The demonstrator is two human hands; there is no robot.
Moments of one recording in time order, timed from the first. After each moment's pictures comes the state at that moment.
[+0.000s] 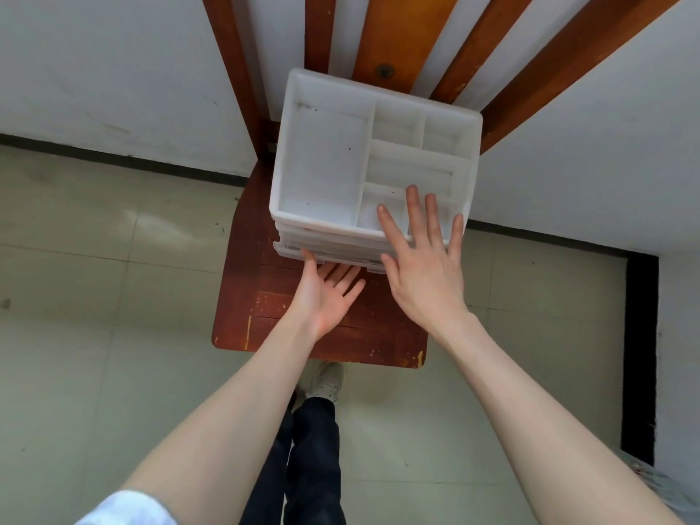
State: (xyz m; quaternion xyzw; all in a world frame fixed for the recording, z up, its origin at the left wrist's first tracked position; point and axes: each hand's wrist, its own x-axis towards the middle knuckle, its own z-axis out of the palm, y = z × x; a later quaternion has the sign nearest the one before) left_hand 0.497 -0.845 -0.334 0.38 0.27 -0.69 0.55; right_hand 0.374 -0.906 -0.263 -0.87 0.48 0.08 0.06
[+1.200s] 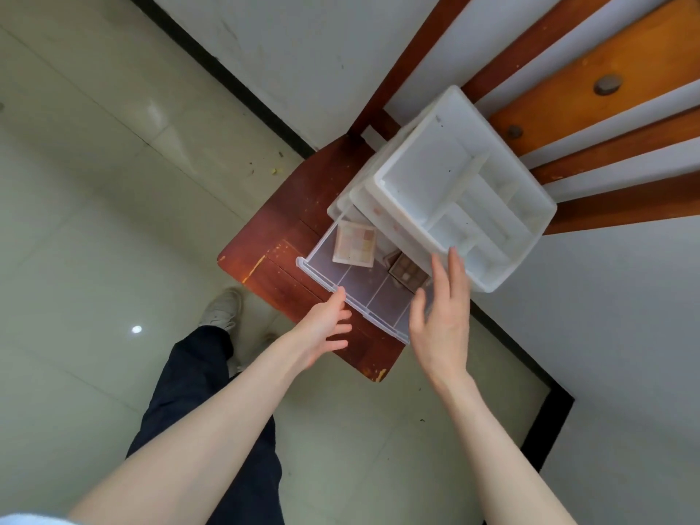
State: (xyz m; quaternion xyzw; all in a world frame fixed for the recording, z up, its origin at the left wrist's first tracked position) left_hand 0.475 -0.755 -0.307 0.54 0.14 -0.72 0.41; right_hand 0.367 -0.861 -0.258 -0.89 0.44 -0.05 0.15
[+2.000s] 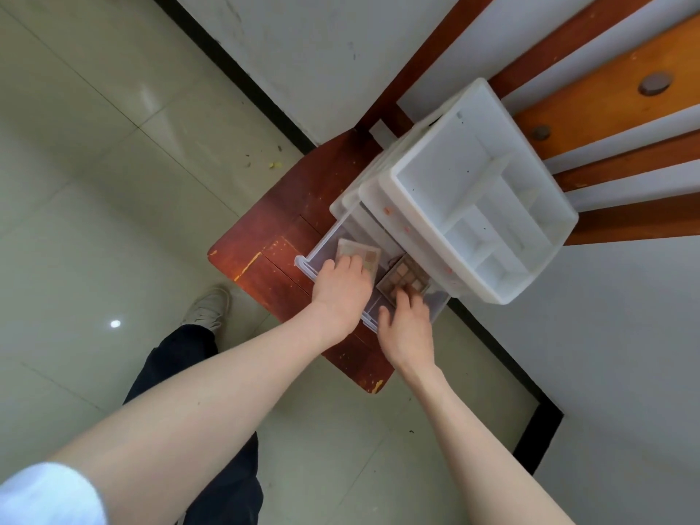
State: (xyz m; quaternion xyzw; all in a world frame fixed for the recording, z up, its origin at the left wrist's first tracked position) left_hand 0.489 -0.802 -0.330 0.78 -0.54 -0.31 -0.01; right_hand 0.372 -0.856 -0.323 -0.84 0.48 0.22 0.14
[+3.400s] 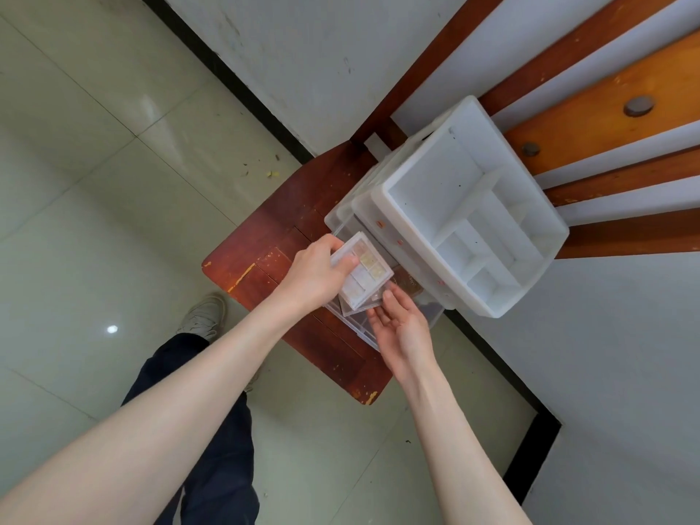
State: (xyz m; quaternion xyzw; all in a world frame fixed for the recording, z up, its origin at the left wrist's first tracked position) left_hand 0.538 -0.793 -0.300 0.76 -0.18 -0.48 0.39; right_hand 0.401 -0.861 -0.296 -0.27 0.62 -0.15 0.72
